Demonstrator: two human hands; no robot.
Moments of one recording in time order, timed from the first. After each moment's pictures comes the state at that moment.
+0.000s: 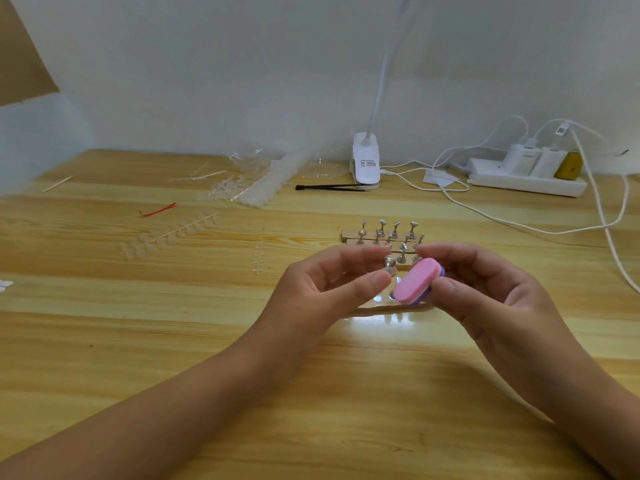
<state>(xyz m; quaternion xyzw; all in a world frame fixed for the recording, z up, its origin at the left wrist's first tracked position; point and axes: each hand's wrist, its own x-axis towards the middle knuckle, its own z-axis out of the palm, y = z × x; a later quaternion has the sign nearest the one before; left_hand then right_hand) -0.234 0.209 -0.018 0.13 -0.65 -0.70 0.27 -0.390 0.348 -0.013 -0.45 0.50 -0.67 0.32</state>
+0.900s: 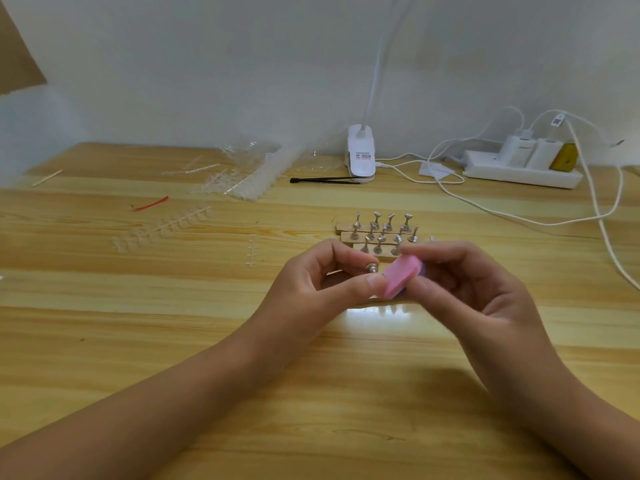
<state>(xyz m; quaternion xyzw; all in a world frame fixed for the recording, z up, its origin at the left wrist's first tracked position) -0.236 0.210 -0.022 0.13 -0.64 -0.71 0.27 -0.367 0.345 -0.015 -0.46 0.50 -0.69 0.23</state>
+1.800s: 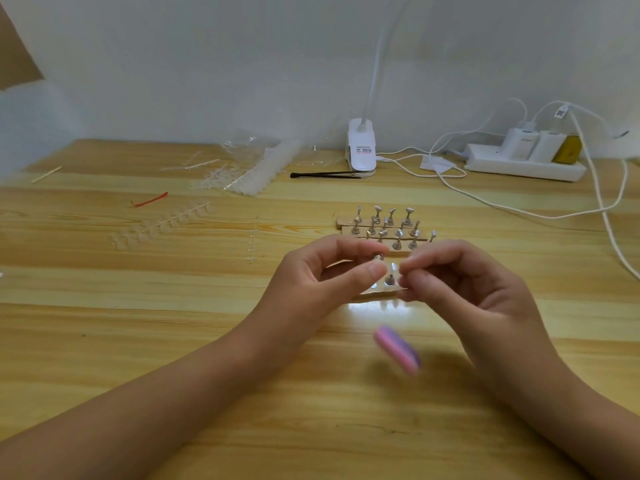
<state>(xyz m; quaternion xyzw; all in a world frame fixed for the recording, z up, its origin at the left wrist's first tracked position) -0.238 0.209 -0.025 0.12 -0.65 -0.69 0.28 -0.367 0.343 -0.020 -0.46 0.52 -0.69 0.21</state>
